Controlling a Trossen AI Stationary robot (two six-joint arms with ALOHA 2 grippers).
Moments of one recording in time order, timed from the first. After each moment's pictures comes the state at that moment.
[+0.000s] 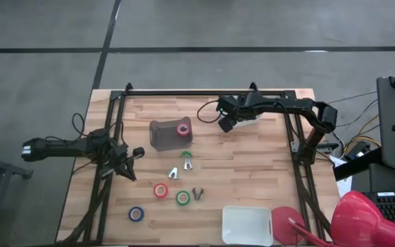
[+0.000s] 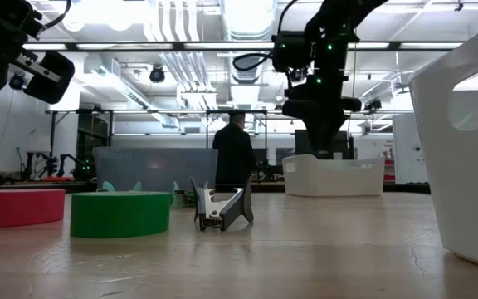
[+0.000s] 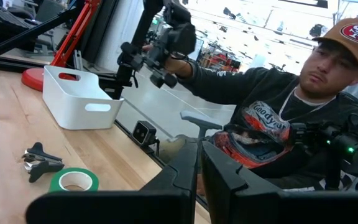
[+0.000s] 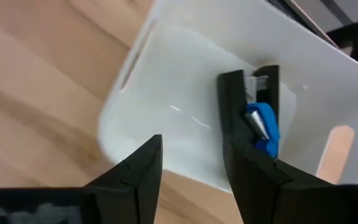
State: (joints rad) left arm 0.06 0.25 0.01 0.27 0.90 -0.43; right arm -0.34 1.74 1.31 -0.93 0.37 0.52
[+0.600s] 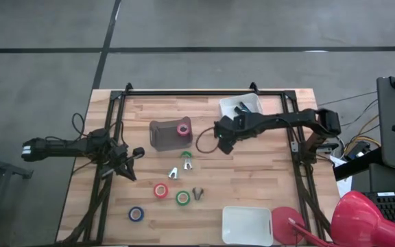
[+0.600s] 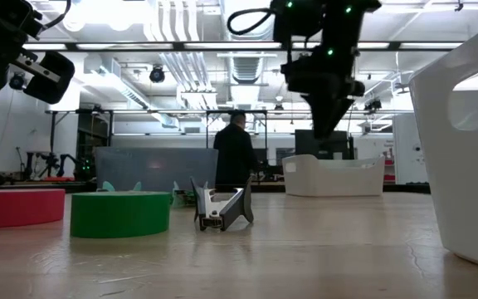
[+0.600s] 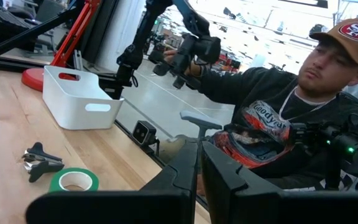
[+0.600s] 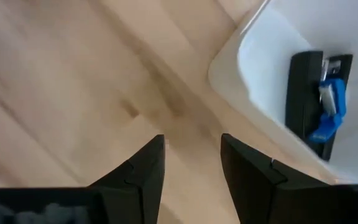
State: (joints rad) left arm 0.06 0.25 0.01 0.27 0.90 -0.43; right arm -0.07 1.70 1.31 -1.01 0.35 0.59
